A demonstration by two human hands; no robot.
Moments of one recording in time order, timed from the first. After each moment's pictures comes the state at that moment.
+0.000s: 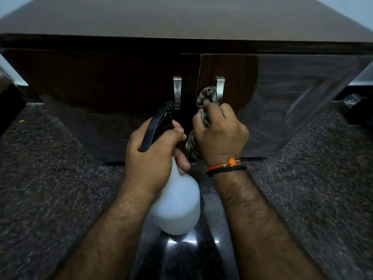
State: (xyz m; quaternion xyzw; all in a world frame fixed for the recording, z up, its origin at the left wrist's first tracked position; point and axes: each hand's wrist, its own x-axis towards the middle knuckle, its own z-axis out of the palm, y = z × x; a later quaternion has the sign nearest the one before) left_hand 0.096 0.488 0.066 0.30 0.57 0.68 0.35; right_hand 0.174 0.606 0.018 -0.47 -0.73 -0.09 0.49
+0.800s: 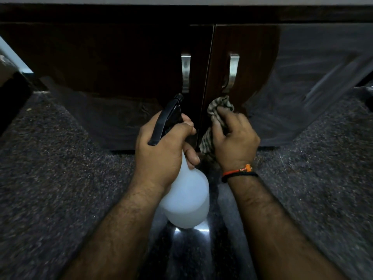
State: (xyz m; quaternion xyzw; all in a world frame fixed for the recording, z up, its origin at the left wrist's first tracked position) left_hand 0.098 0.488 0.044 0.29 0.59 0.67 0.35; right_hand 0.197 0.605 -0.045 -0.46 -0.73 0.03 0.50
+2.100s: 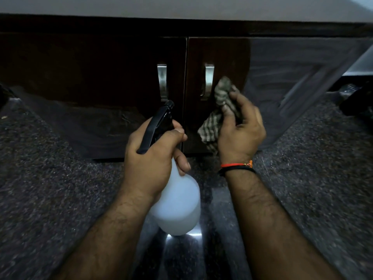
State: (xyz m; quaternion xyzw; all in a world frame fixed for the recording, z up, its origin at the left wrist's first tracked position) left_hand 0.112 0.497 0.046 0.31 0.57 0.67 0.36; right_hand 0.217 0.622 -0.007 -0.48 -0.60 0.14 0.63
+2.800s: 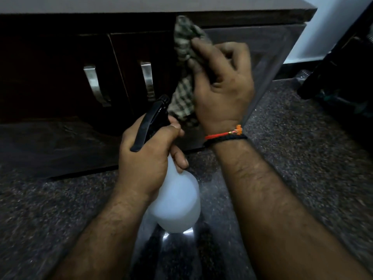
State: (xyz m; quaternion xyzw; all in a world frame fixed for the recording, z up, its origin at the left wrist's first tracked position) left_hand 0.171 0.539 0.047 0.34 0.52 0.66 0.41; right_hand 0.257 0.663 0.055 -0.40 -0.64 0.00 0.65
